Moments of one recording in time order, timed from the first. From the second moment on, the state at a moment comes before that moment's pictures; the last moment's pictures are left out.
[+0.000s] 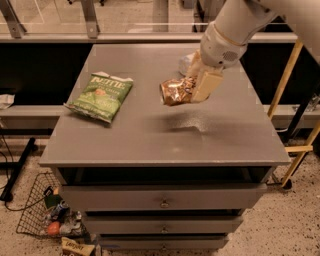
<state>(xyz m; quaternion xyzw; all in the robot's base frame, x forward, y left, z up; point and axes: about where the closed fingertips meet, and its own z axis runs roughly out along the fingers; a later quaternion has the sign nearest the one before) 0.595 -0.099 0.913 -0.75 0.64 0.05 0.19</state>
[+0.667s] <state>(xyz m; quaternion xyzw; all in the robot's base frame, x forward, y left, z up) 0.621 -0.021 0.889 -0.82 0.54 0.07 0.15</state>
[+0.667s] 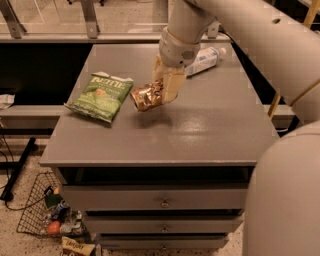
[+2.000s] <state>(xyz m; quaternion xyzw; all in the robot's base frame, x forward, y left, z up) 0.636 0.054 0.858 -0.88 0.44 0.08 0.13</state>
